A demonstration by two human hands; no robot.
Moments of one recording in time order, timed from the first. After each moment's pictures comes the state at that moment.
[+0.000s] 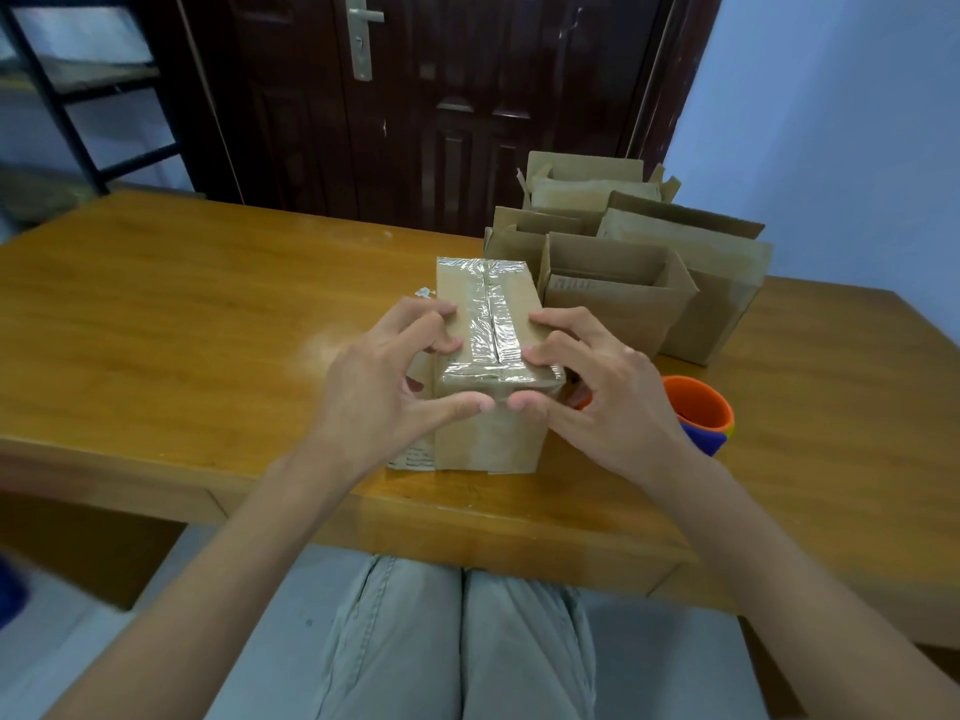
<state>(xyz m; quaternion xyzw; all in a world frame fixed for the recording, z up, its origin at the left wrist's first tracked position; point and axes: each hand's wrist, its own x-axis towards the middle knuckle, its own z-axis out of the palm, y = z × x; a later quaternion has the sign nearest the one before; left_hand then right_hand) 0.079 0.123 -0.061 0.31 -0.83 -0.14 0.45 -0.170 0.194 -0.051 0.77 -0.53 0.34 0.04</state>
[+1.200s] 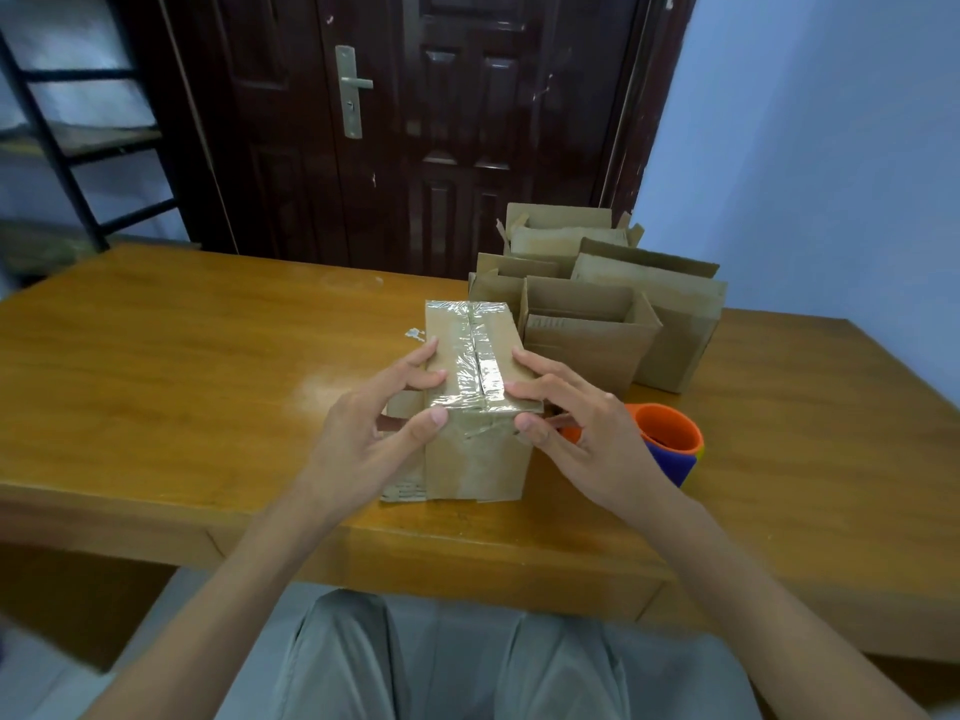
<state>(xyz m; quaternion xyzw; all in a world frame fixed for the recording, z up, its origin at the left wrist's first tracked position) 0.092 0.136 -0.067 0.29 -0.76 -0.37 0.44 -0.173 0.206 -0.058 0.76 -0.50 0.41 -0.08</state>
